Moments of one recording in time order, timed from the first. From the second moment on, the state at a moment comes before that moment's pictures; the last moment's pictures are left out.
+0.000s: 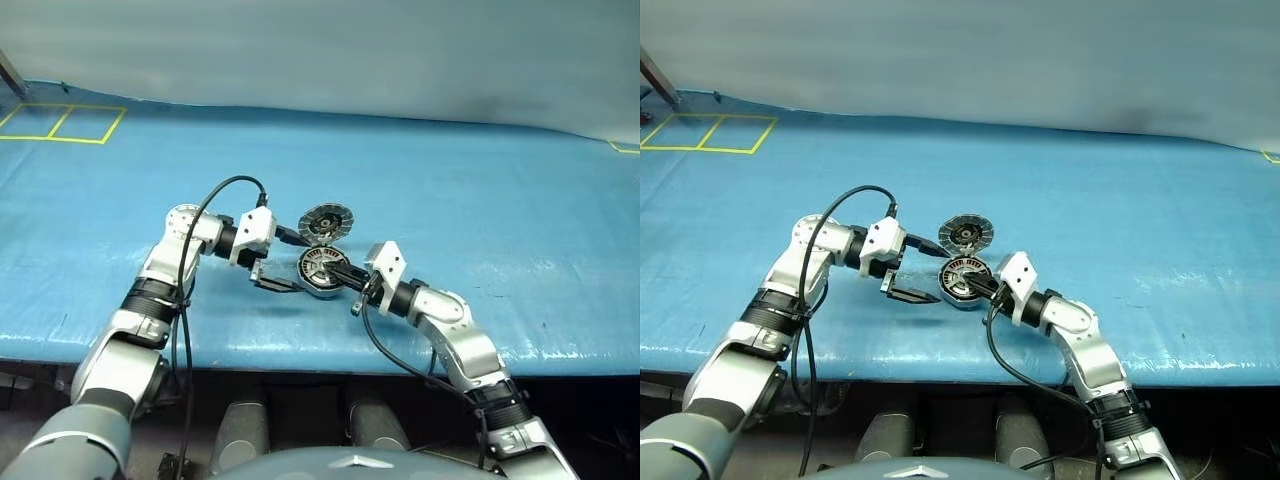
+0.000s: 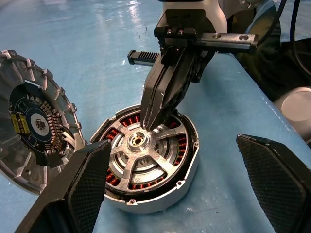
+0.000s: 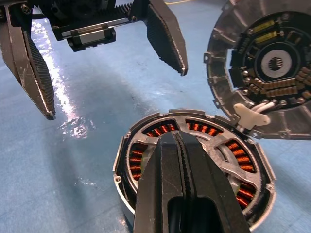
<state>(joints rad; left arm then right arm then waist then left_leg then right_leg) -0.64 0.46 -0.23 0.42 -0.15 -0.03 -1.47 -0.18 -0.31 0.23 0.00 0.22 0.12 0.76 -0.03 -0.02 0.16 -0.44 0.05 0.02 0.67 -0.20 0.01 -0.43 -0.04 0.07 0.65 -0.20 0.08</state>
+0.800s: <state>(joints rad) -0.40 0.48 -0.16 0.25 -0.27 0.08 -1.28 -0.23 -0.33 0.26 -0.03 0.15 0.25 0.74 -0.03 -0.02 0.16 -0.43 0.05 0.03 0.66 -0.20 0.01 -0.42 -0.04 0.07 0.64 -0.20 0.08</state>
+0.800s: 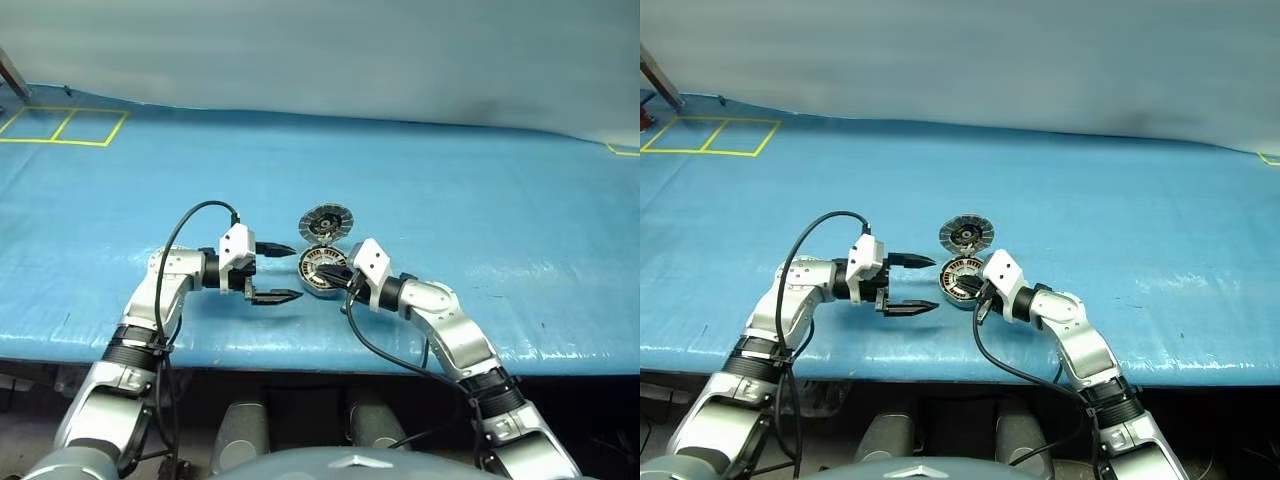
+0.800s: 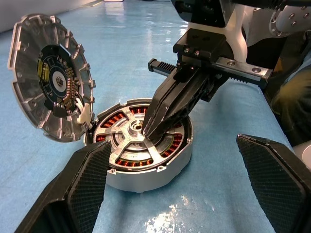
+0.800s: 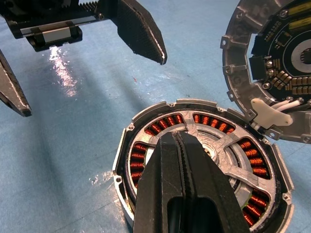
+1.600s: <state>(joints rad) -0.33 0.40 -0.09 0.24 -0.33 0.04 -1.14 -0.36 -0.40 0.13 0.01 0.01 0.38 0.49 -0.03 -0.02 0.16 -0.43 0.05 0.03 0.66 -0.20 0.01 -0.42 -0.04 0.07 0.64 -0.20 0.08</state>
